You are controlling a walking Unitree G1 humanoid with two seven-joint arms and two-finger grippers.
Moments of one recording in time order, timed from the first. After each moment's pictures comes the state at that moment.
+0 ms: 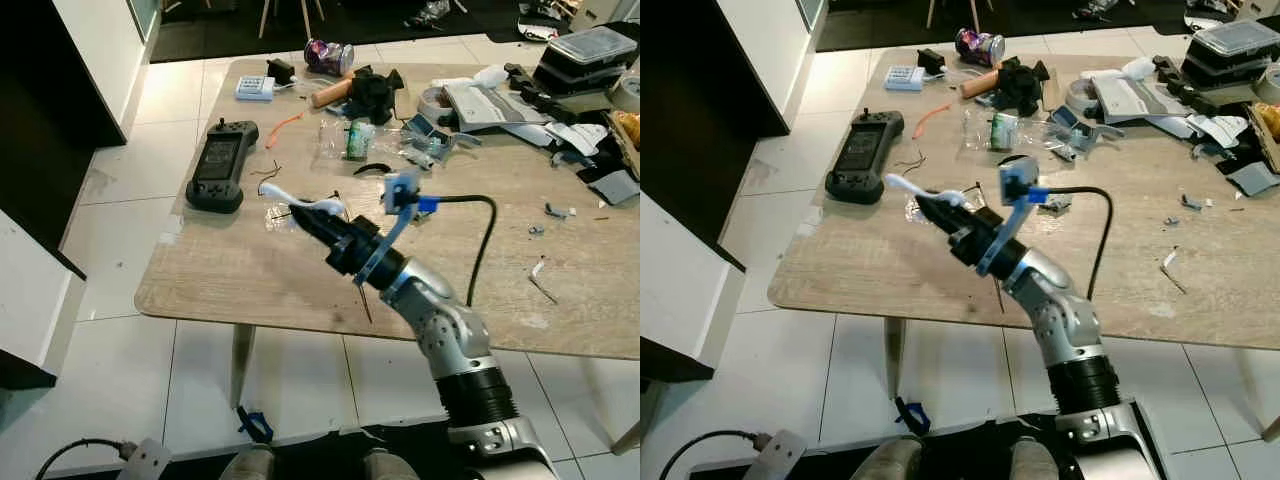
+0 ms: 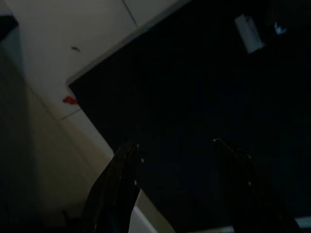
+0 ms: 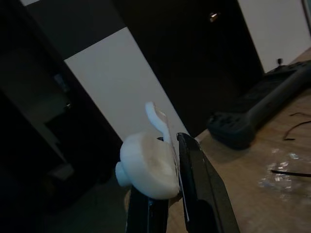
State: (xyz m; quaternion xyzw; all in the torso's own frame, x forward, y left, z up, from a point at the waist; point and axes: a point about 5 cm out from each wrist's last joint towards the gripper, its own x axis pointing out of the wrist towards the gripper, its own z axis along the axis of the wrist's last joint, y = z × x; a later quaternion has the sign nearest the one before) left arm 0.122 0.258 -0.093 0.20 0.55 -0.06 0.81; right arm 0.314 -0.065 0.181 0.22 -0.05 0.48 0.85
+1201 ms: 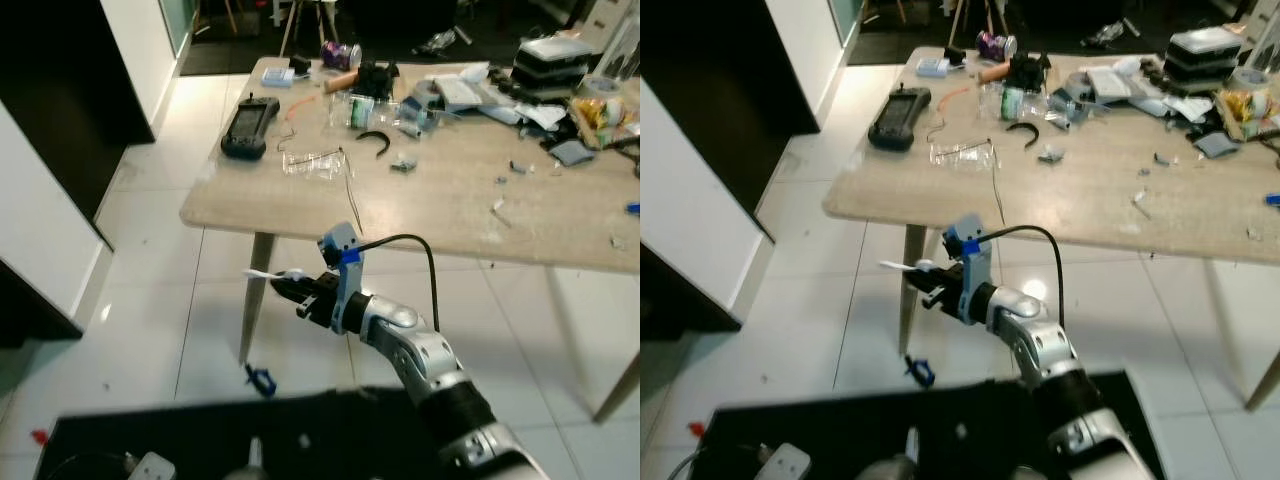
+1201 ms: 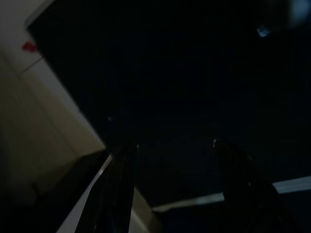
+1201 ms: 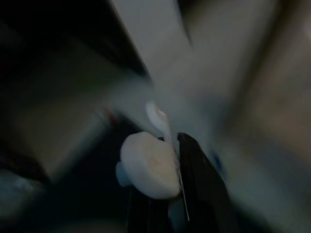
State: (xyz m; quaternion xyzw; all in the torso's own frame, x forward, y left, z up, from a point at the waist) left arm 0.100 0.237 -0.105 0.19 0.57 -0.08 0.79; right arm 0.307 -0.086 0.061 0.00 0.21 0.40 0.89
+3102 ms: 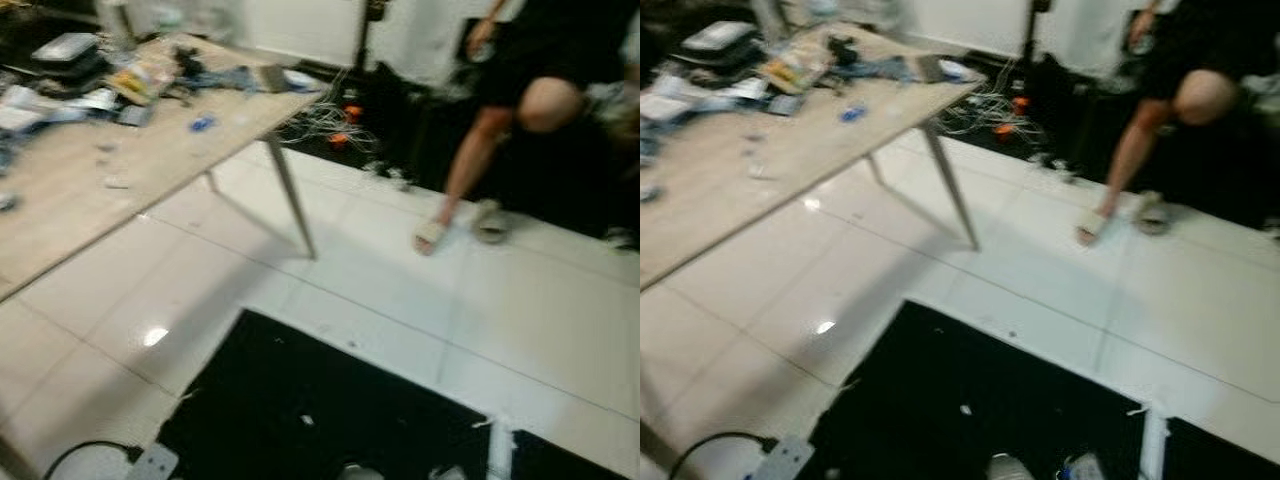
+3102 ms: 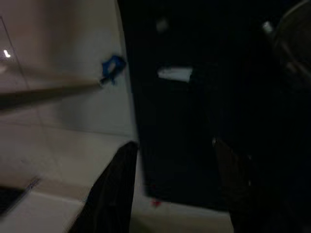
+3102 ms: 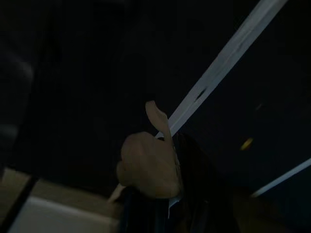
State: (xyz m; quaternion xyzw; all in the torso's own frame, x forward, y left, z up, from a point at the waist) left arm 0.120 0.252 -0.096 0.22 0.57 -0.08 0.79; right arm 0.078 -0.219 -0.115 -0.09 0.66 0.01 0.75
